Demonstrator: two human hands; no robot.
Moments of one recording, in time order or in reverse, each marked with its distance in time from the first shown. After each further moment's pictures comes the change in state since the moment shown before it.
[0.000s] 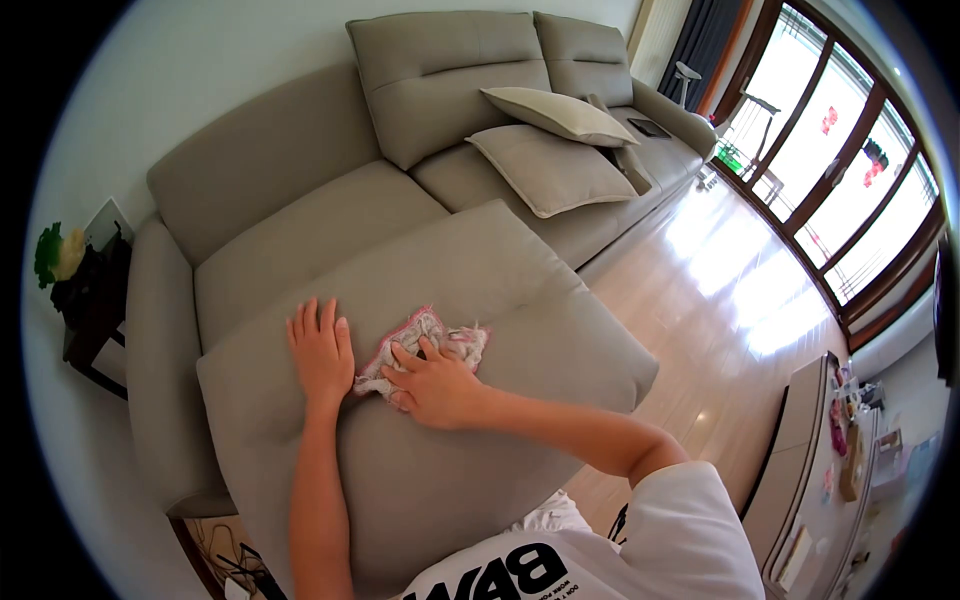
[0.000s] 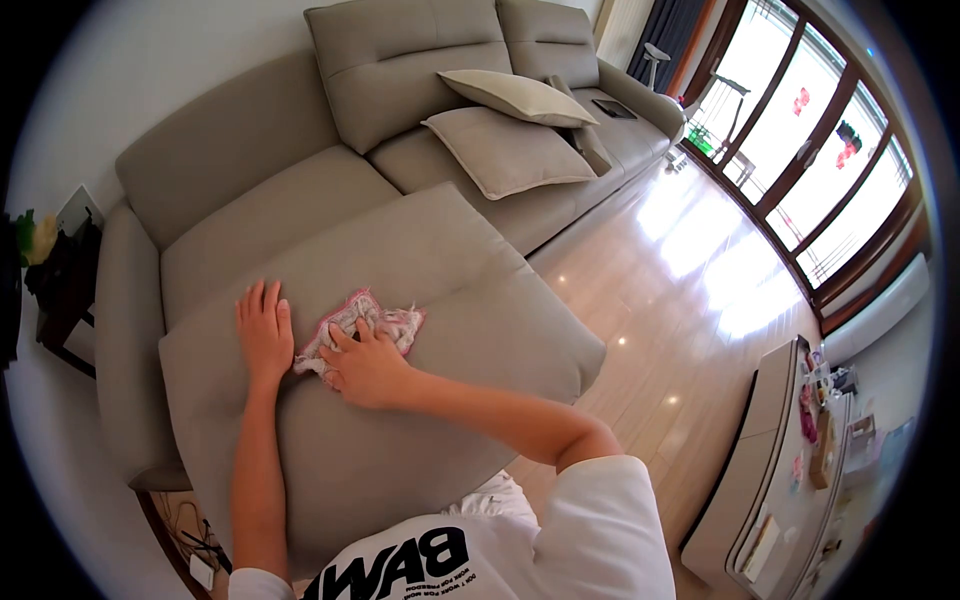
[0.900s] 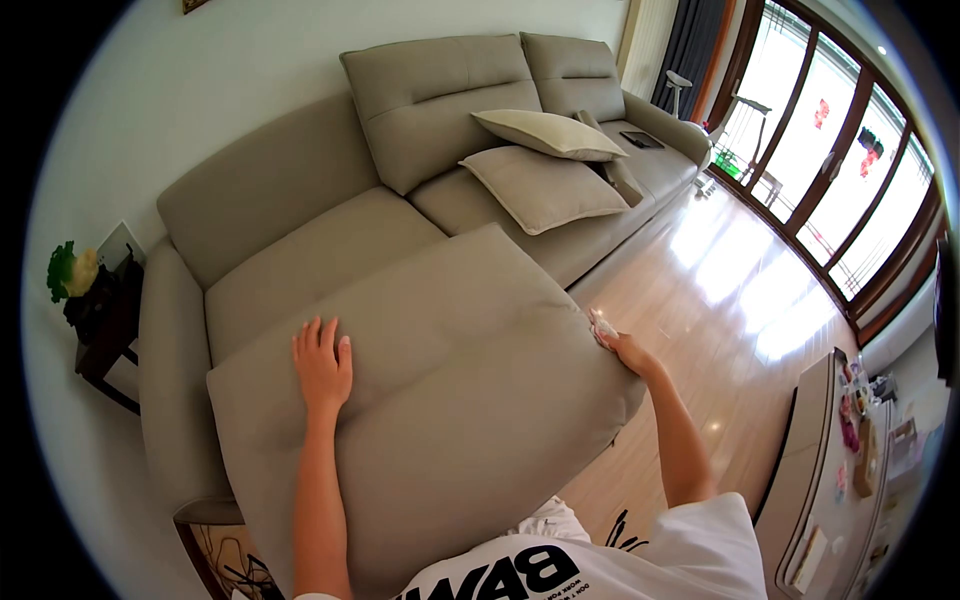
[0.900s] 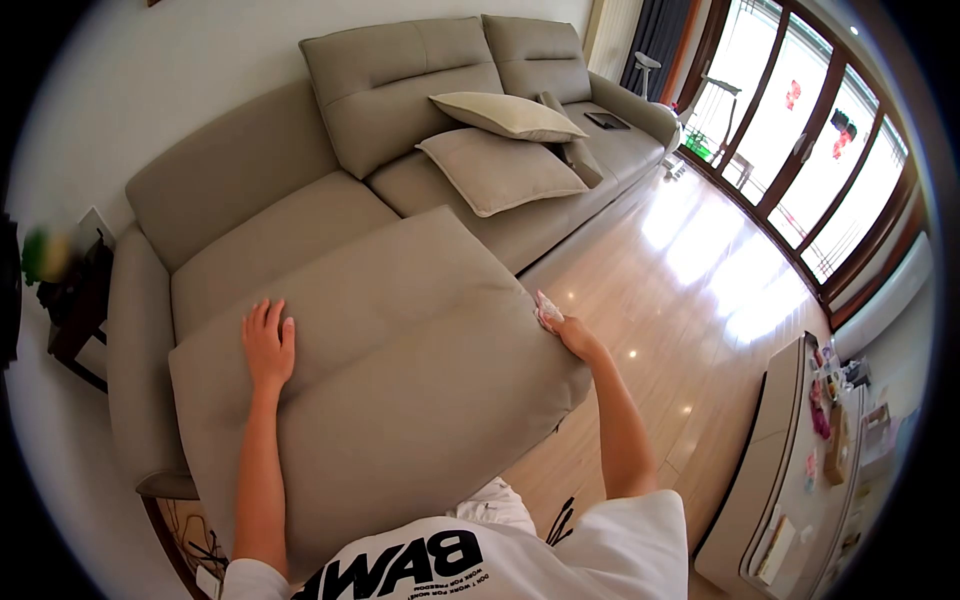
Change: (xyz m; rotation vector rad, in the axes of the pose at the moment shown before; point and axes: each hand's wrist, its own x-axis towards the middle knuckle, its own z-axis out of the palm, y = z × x) left_hand -0.002 0.003 -0.007 0.005 -0.043 -0.014; right_hand -0.210 0.296 0.005 0.775 0.288 0.971
